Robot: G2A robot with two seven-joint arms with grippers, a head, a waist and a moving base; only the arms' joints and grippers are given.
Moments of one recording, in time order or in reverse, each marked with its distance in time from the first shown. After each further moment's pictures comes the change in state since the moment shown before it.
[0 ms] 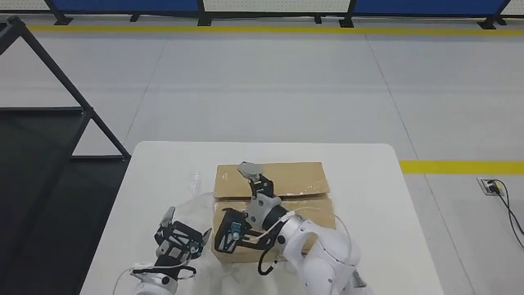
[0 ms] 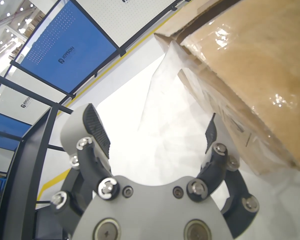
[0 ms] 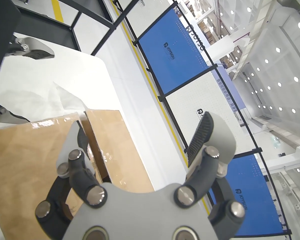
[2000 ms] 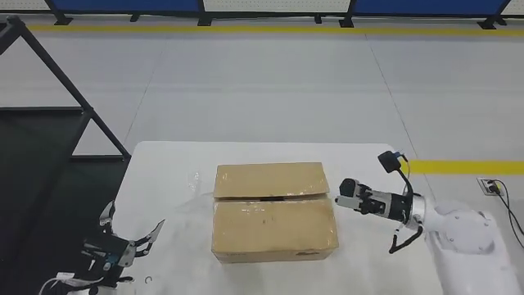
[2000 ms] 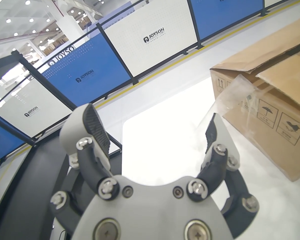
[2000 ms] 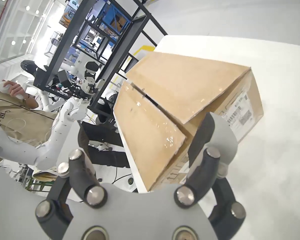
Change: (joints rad) left arm 0.052 0.065 -0.316 -0.014 -0.264 -0.174 0.335; right arm 0.205 0.517 0.388 0.378 2.435 0.078 1.377
